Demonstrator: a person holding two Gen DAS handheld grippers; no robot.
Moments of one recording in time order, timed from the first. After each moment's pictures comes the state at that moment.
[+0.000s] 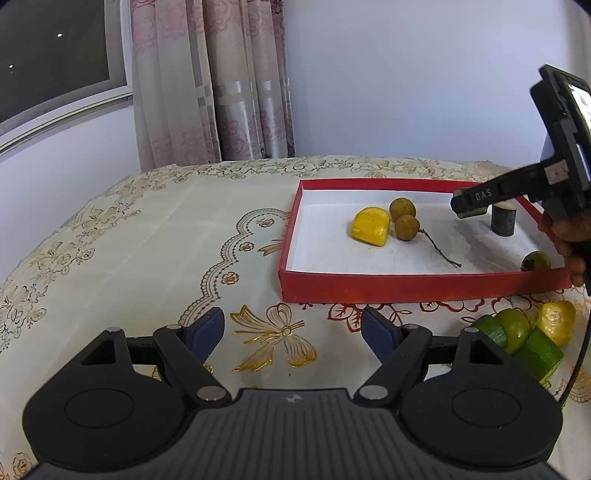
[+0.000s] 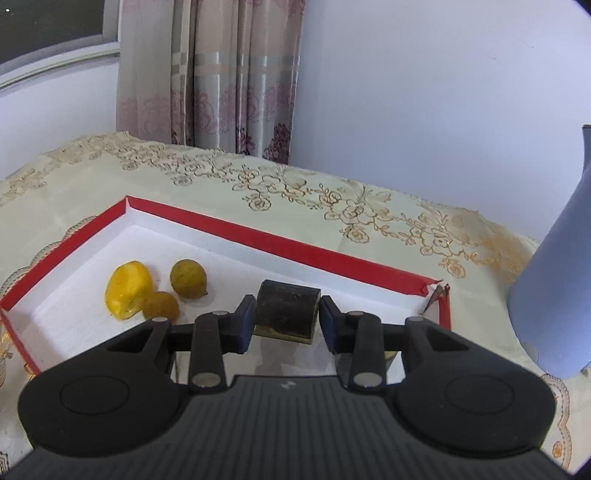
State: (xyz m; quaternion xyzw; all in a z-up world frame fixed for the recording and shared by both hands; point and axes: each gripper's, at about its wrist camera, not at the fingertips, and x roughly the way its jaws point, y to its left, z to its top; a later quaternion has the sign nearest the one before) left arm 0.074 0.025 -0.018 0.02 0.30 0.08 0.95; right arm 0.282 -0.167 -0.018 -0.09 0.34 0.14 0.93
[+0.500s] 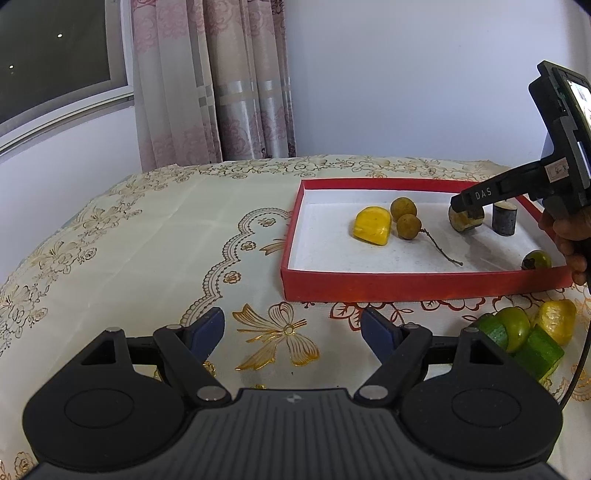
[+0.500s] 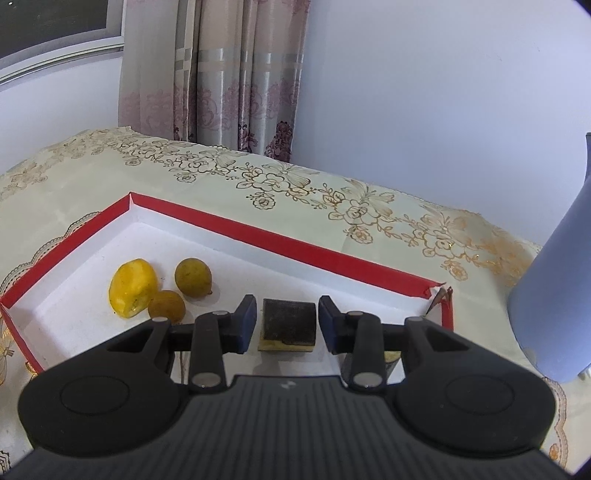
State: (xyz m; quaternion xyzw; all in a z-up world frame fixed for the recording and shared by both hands) left arm 0.073 0.025 -0.018 0.02 0.30 0.08 0.95; right arm 0.277 -0.165 -0.015 -0.10 0.33 0.14 0.93
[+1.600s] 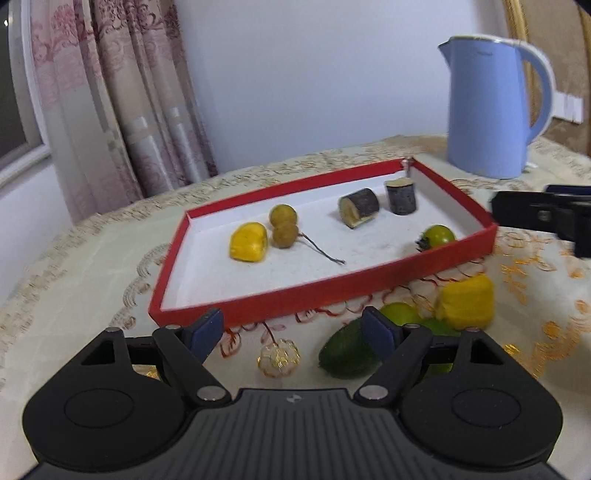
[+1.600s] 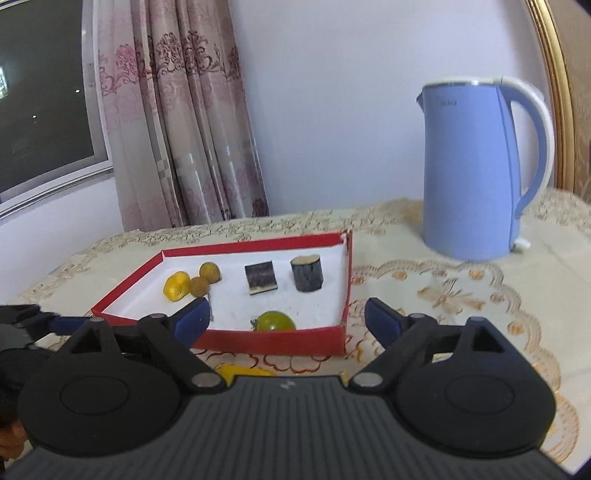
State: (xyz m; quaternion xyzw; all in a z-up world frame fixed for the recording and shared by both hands) left arm 0.087 -0.064 -0.020 0.12 0.29 -0.01 0.95; right arm 0.097 -0.272 -0.005 0.06 0.21 0.11 0.97
